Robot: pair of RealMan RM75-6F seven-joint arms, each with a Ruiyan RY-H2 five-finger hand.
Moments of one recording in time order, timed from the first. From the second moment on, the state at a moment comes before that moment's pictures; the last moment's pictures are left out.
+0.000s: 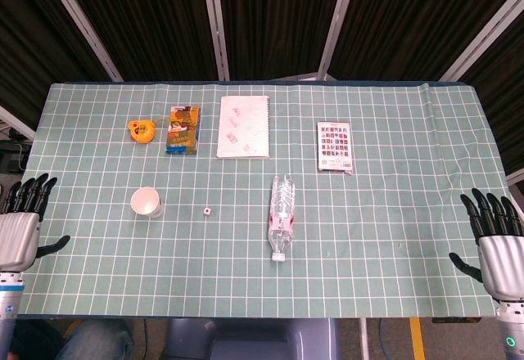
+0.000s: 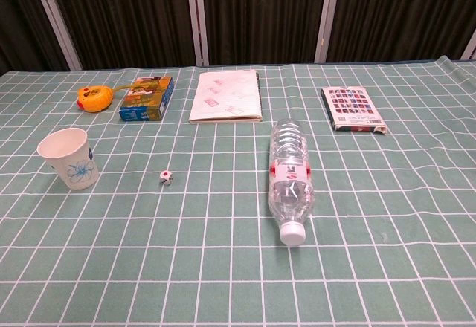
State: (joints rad) left arm -0.20 -1.17 -0.03 -1.66 1.37 1.49 0.20; right arm 0.06 -1.09 0.09 -1.63 -1.58 1.59 -0.15
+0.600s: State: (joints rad) left arm -0.32 -1.24 -0.04 -1.52 1.53 1.37 0.27; right arm 0.06 -1.08 0.09 -1.65 -1.56 1.58 -0.13
